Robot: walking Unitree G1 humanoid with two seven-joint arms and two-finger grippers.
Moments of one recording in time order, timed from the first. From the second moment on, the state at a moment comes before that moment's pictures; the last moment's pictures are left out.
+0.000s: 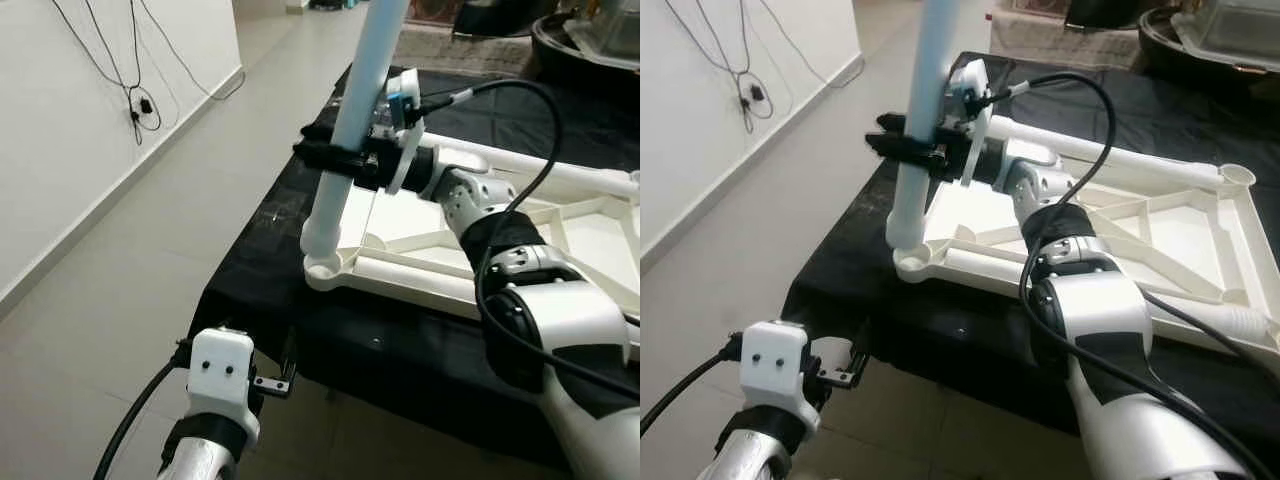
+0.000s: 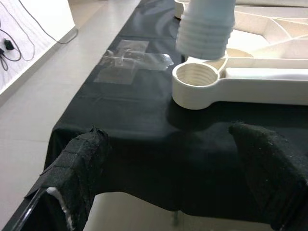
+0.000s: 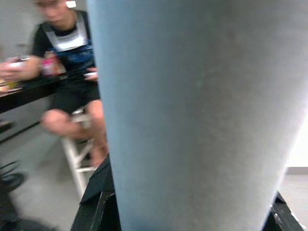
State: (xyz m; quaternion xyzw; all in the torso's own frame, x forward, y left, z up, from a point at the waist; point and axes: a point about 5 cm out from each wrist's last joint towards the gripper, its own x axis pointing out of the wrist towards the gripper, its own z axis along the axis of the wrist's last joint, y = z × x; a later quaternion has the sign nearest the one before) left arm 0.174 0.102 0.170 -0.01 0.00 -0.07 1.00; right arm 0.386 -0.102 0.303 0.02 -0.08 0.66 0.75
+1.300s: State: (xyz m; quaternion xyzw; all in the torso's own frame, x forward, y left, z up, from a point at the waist) left arm 0.167 0.104 0.178 0.01 0.00 -0.06 1.00; right arm 0.384 -0.081 0.312 -0.07 -0.11 0.67 0.73
